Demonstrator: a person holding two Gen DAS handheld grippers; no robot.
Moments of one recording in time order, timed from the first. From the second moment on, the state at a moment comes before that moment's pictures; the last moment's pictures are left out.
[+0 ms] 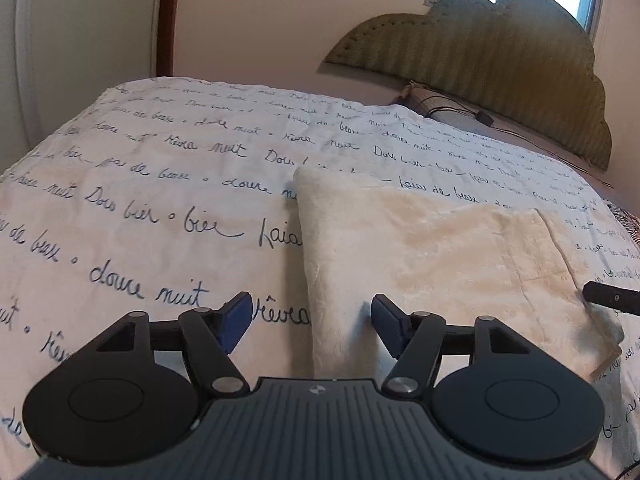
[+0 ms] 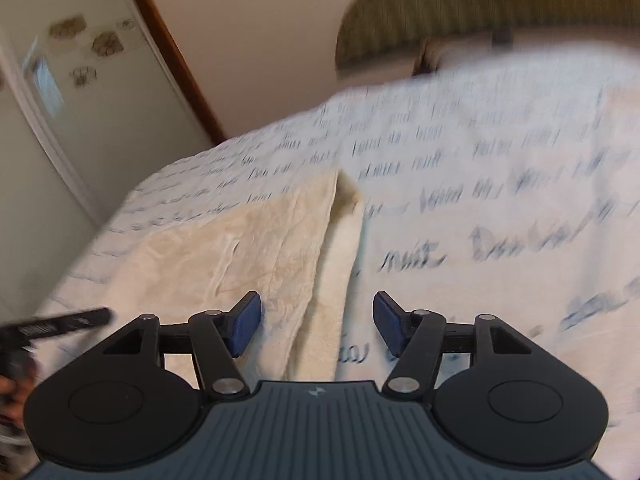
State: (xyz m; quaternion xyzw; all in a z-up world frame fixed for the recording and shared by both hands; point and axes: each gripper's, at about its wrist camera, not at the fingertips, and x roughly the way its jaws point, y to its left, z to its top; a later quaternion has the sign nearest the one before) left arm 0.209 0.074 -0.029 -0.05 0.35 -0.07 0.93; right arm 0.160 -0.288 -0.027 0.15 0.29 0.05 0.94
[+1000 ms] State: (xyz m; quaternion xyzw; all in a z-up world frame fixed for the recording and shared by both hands) left arm 0.087 0.043 -0.034 -0.04 0.35 -0.08 0.93; right arm 0.024 -0.202 -0.010 0.10 0.31 0.09 0.94
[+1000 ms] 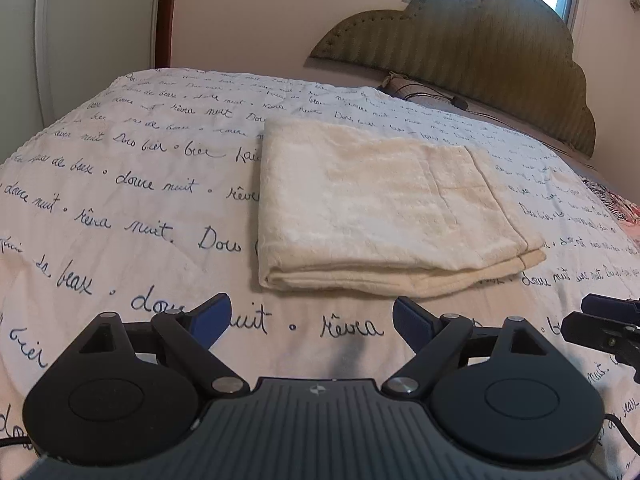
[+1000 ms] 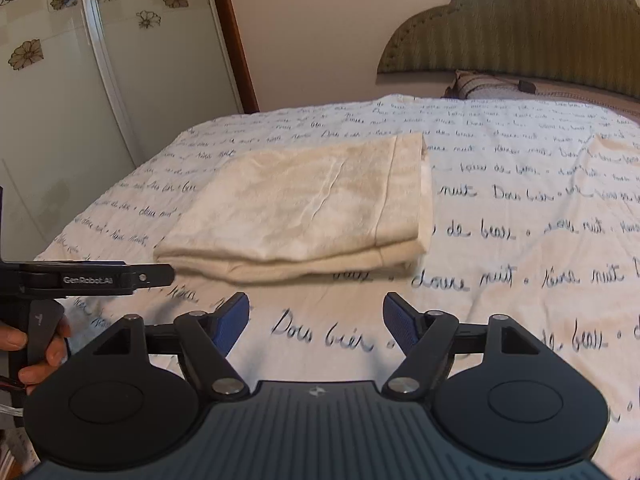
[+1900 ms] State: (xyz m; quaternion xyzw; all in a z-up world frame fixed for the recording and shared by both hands) left arm 0.051 0.015 -0.077 0.03 0.33 -0.03 0.94; right arm 0.017 -0.157 -0.068 0.05 0.34 0.04 0.94
